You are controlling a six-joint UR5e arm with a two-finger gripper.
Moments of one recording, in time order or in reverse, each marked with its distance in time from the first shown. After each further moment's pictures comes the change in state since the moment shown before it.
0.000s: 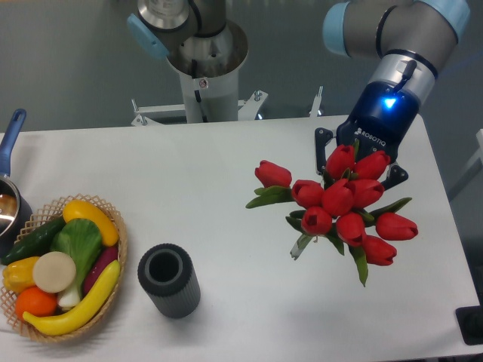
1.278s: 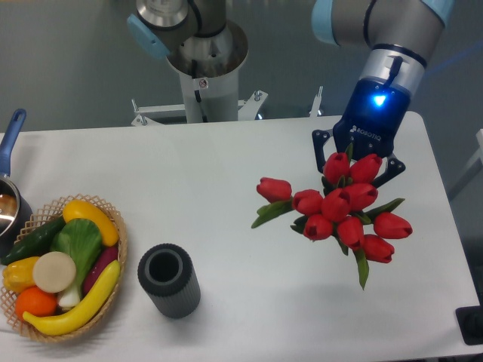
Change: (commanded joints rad) arm -0.005 0.104 -0.115 -0.002 0.389 0.058
